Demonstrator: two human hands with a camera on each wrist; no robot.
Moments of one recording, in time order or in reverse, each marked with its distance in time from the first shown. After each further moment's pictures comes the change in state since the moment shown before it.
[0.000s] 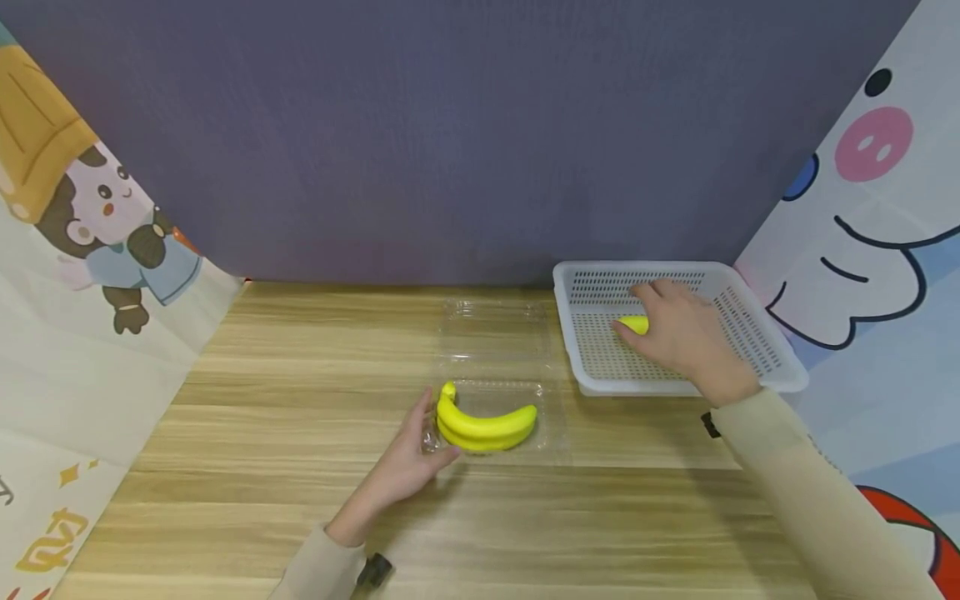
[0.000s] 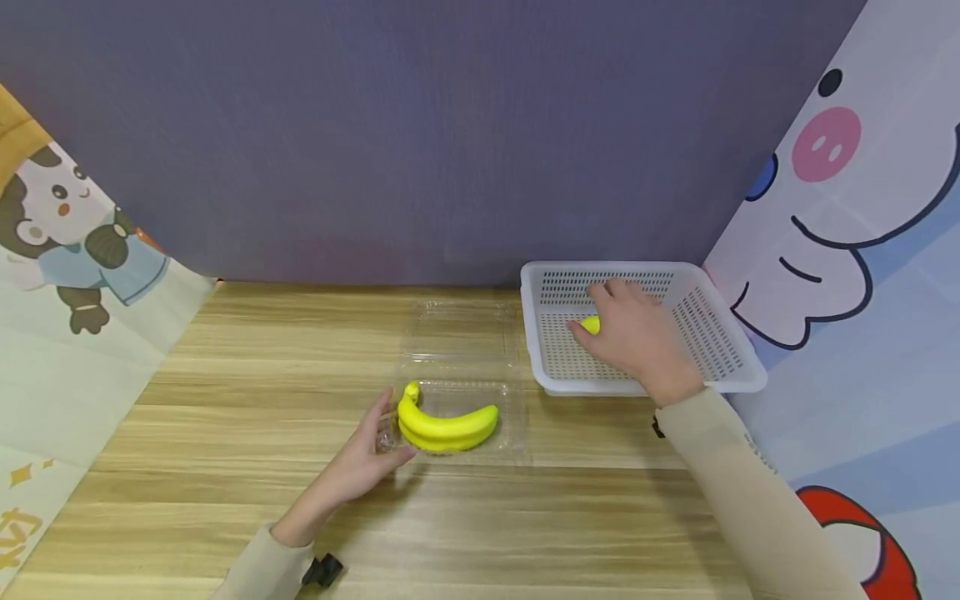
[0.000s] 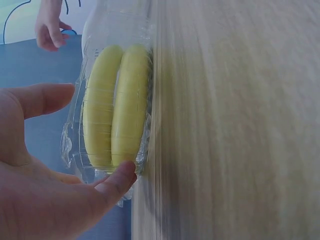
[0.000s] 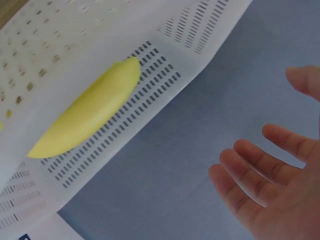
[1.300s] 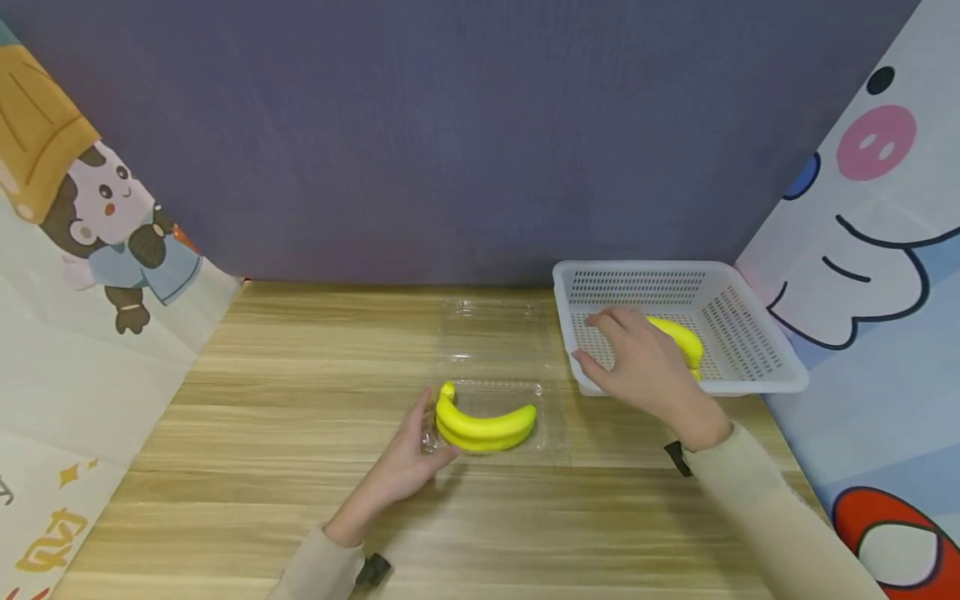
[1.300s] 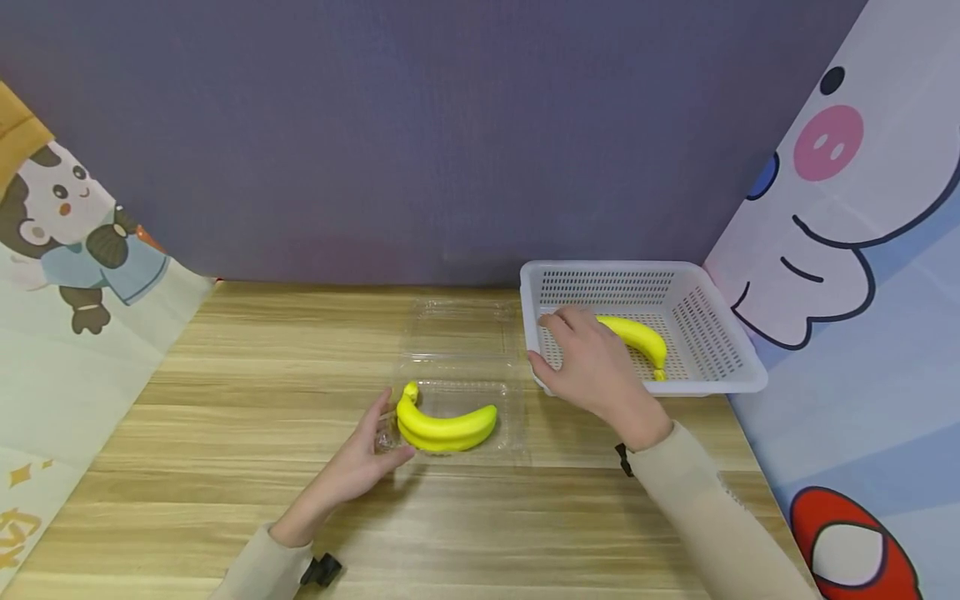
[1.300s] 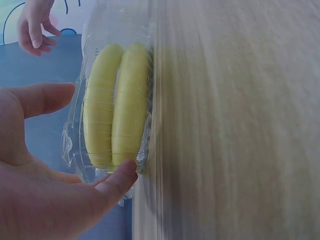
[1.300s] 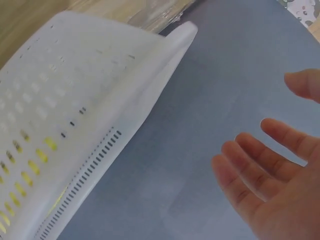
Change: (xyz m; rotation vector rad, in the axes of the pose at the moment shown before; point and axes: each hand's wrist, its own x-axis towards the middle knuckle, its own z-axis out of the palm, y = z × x) left_hand -0.001 0.002 0.000 0.009 0.002 -0.006; right_hand -0.025 -0.057 0.013 0.208 0.233 -0.202
